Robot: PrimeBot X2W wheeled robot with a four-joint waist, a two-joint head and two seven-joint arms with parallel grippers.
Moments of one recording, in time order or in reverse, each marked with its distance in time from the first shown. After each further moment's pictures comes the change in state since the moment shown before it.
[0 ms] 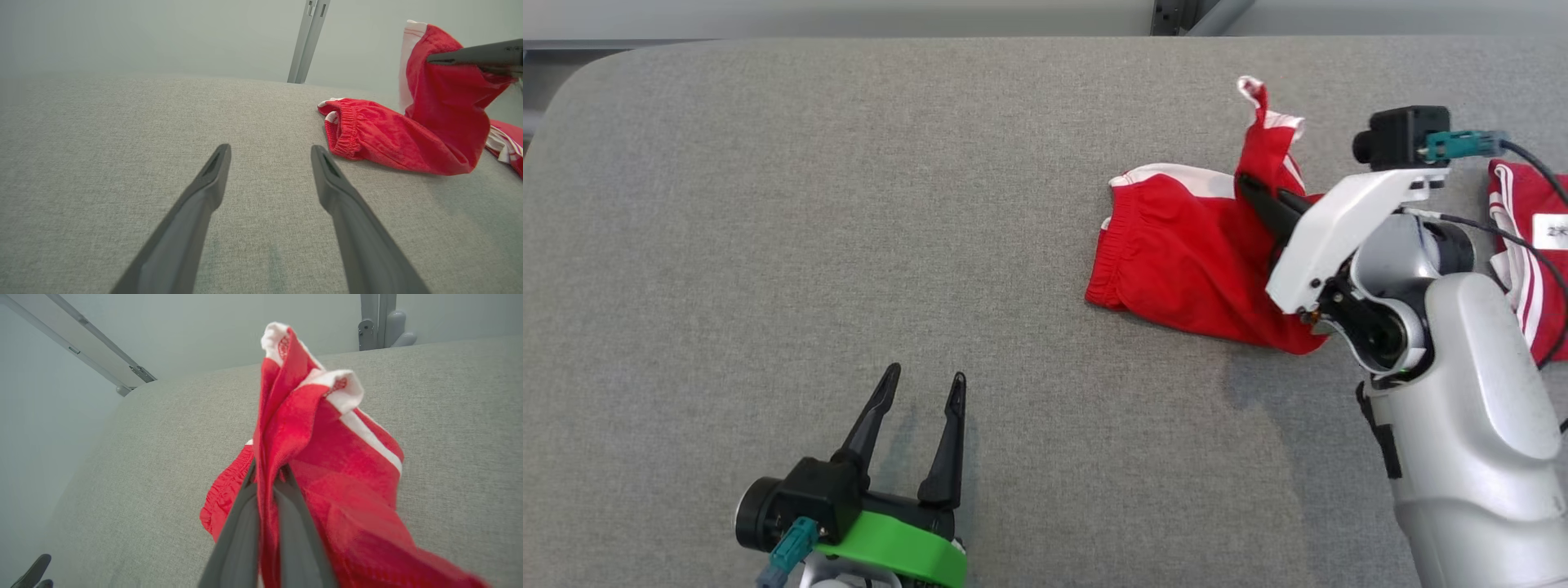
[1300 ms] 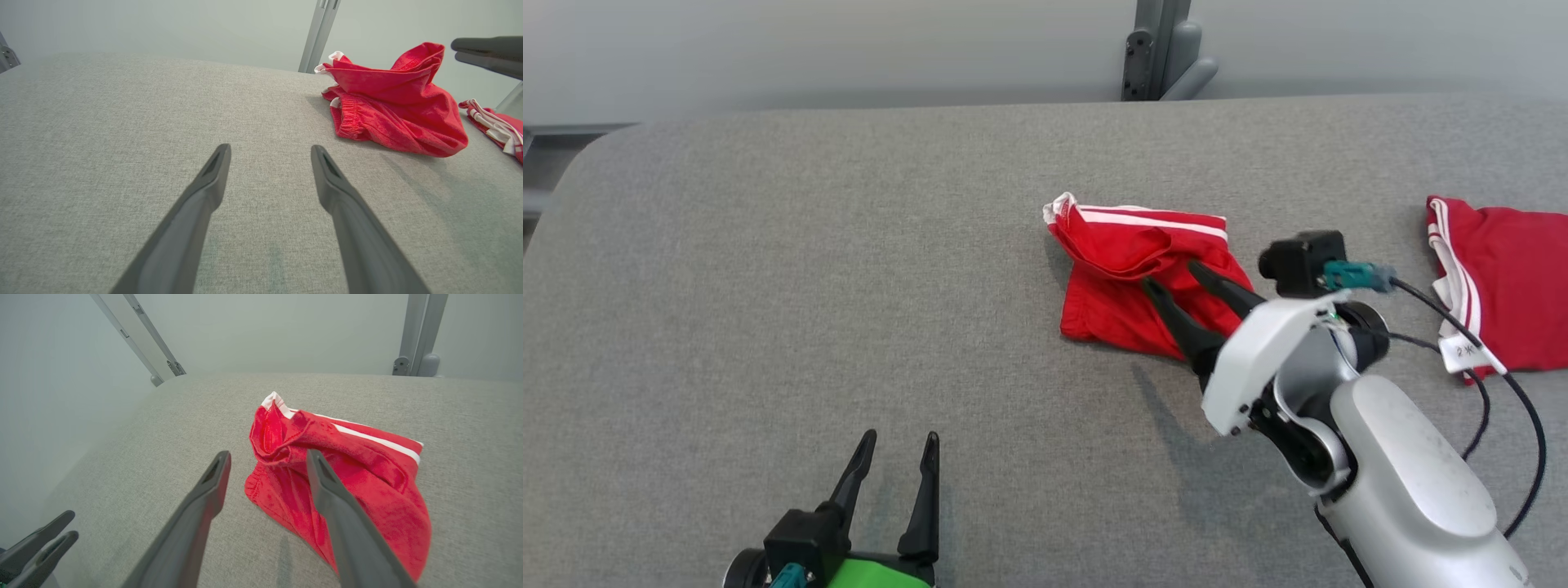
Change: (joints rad) left arm 0.099 -0.047 0.086 0.086 0.026 -0.024 0.000; right arm 0.115 -0.072 0.331 0.058 0.055 0.000 -0.337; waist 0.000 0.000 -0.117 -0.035
